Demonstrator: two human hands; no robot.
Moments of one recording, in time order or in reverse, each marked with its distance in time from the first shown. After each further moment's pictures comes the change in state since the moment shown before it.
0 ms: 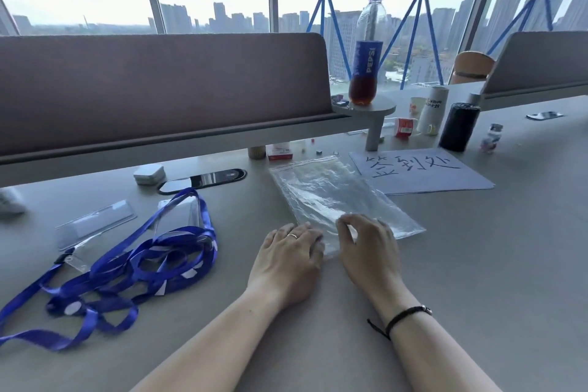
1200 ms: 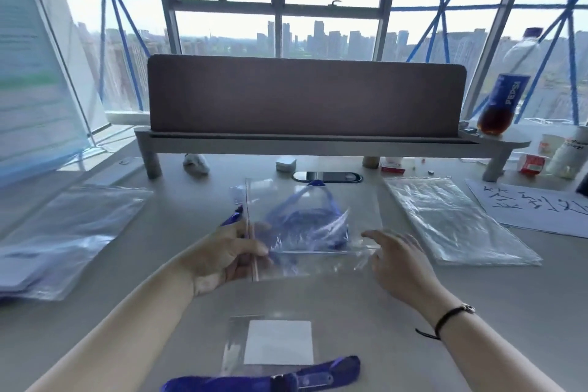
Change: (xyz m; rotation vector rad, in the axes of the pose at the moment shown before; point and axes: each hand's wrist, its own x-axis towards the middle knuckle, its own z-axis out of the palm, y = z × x) left_hand -0.211 -0.172 -0.171 -1.374 0.018 -0.551; right_hand -0.060 -0.128 0.028 -0.130 -0.489 -0.320
